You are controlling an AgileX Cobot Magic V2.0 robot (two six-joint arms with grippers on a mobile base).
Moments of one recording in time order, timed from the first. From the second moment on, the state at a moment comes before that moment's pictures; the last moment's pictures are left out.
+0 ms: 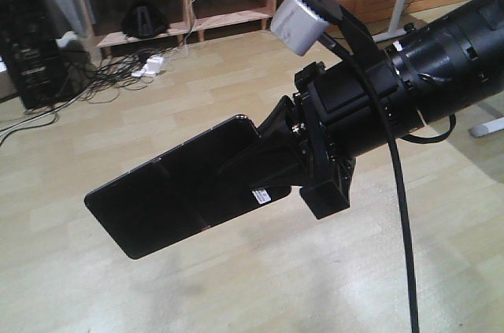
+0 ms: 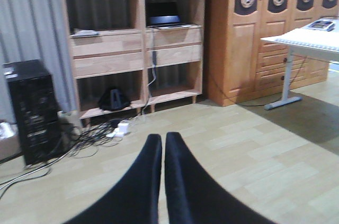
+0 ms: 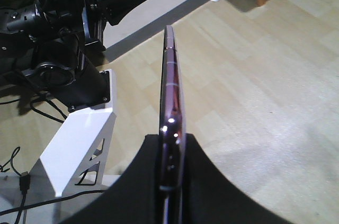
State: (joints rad) left arm -0.03 -0.02 0.03 -0.03 0.07 0.04; right arm 0.45 1.42 -1.37 0.90 1.24 -0.95
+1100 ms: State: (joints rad) left arm -0.03 -0.02 0.03 -0.03 0.07 0.04; right arm 0.45 1.42 -1.37 0.90 1.24 -0.95
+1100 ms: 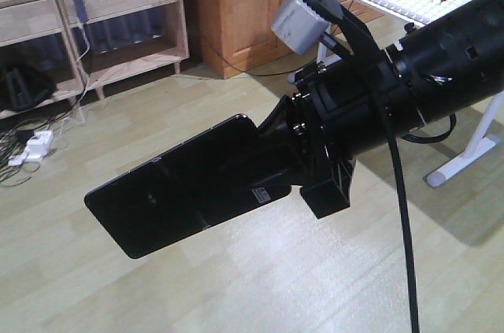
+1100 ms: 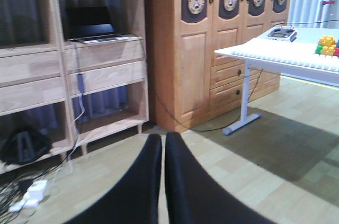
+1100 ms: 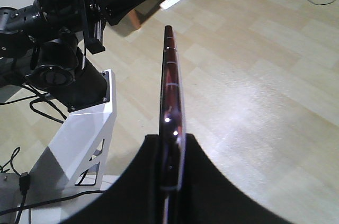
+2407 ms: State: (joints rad) left arm -0.03 -0.02 0.03 -0.03 0.07 0.04; right arm 0.45 1.42 -1.37 0.90 1.24 -0.95
